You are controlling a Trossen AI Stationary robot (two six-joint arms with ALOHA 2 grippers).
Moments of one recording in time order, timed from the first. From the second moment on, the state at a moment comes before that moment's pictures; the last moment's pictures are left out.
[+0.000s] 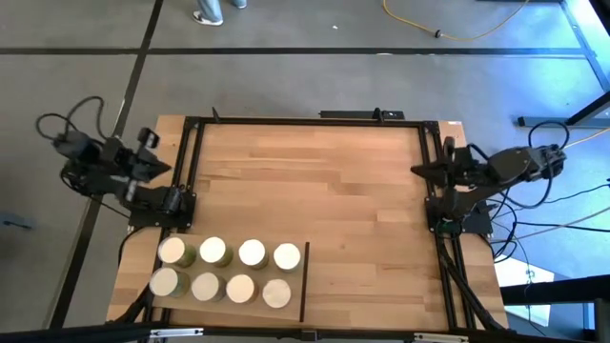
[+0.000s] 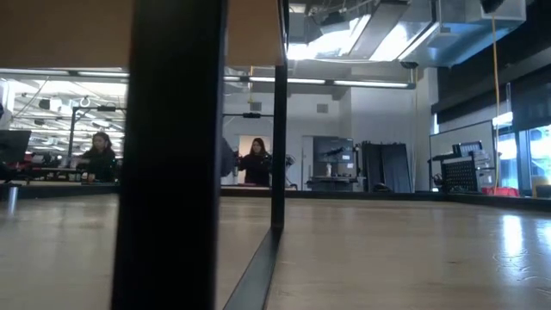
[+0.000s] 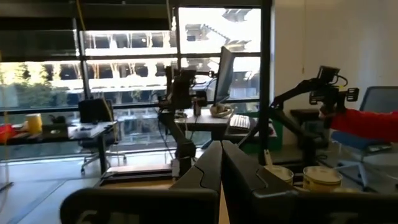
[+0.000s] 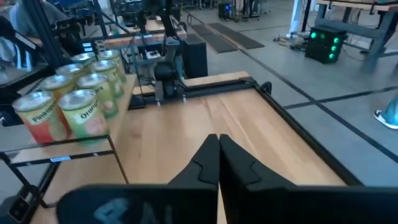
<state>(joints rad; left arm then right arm) -0.20 0.01 0.85 -0.59 -0.10 0.04 0.42 0.46 0.91 -0.70 0.58 0.23</state>
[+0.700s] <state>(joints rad) -0.20 0.01 0.52 -0.28 -0.01 -0.02 0.42 0.08 0.50 -0.45 0.58 0.23</state>
